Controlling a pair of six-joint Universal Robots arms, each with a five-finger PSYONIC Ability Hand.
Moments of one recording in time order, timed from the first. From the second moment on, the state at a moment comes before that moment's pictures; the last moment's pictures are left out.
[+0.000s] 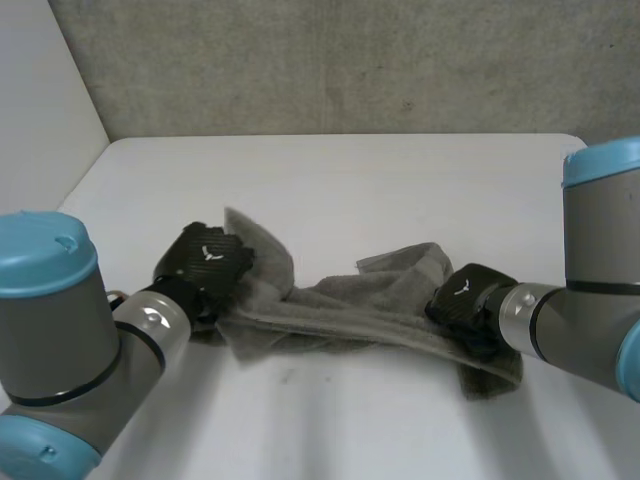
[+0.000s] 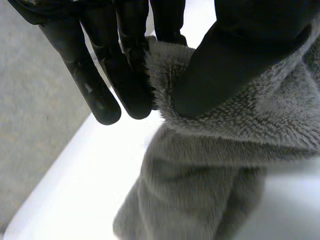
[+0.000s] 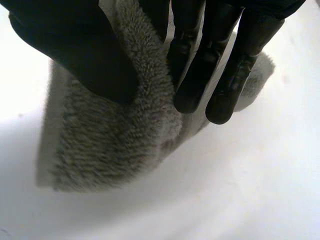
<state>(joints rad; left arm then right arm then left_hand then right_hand) 4.21 -1.82 -1.73 3.24 -1.55 3.73 1.97 -1.14 1.42 0.48 1.41 2.29 1.18 1.22 1.22 1.22 1.03 0.96 1.18 1.19 1.19 0.98</state>
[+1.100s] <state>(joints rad) 4.25 -2.11 -1.66 3.64 -1.67 3.54 1.99 -0.88 1.22 0.13 1.43 2.49 1.20 1.22 1.22 1.22 1.04 0.47 0.60 0.64 0.65 0.46</state>
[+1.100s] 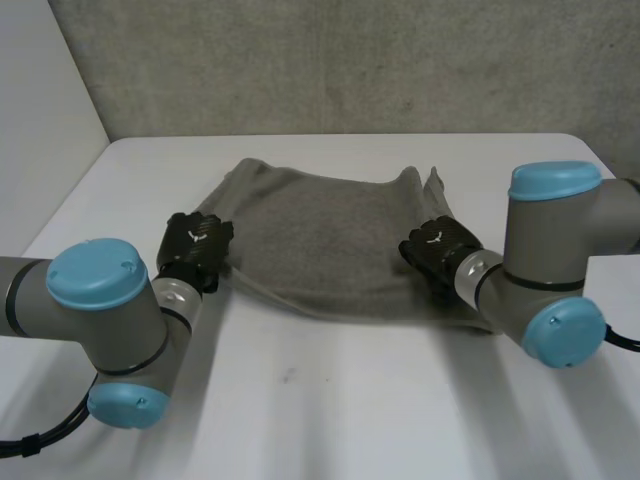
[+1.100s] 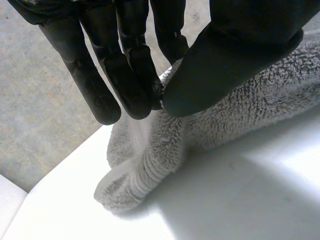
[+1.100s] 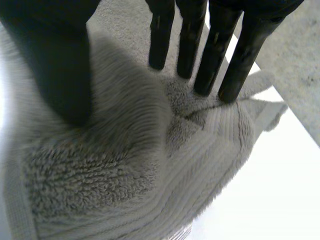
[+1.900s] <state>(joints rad) 4.26 -2.01 -1.73 3.64 -1.68 3.53 1.74 -1.12 1.81 -0.28 1.31 2.80 1.20 1.22 1.22 1.22 1.04 0.56 0.66 0.65 0.64 0.44</state>
